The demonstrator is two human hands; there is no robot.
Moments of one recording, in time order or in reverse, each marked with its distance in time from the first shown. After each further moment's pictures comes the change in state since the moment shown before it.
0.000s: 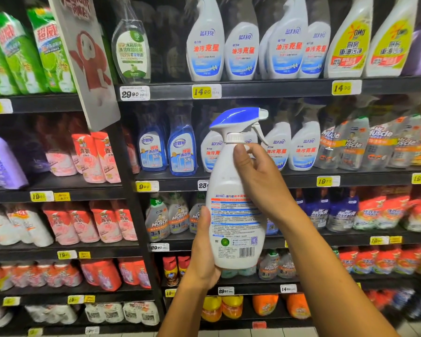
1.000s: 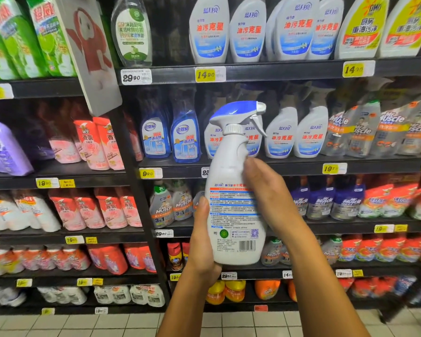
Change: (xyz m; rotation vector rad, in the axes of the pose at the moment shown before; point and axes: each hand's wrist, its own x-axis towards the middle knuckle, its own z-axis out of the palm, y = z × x) left_hand -0.017 0.002 -0.005 -0.057 0.081 -0.017; right_hand -0.041 0.024 0.003 0.180 -0.106 0.091
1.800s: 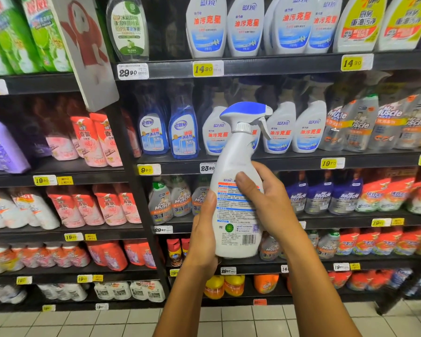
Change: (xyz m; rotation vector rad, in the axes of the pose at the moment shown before) left_hand -0.002 0.005 0.003 0.132 0.025 -0.050; right_hand -0.013 0.021 0.000 0.061 0.060 0.006
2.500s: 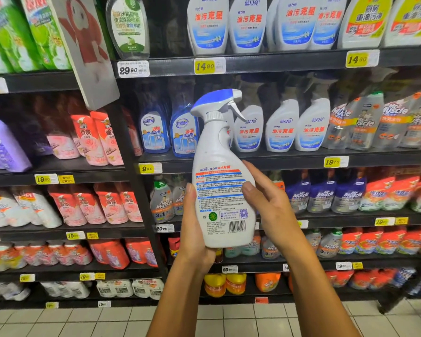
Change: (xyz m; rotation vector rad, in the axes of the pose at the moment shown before) left_hand 0.007 0.010 -0.009 -0.185 0.005 0.064; right_hand -0.008 0.010 -0.002 0.136 -0.101 -0.009
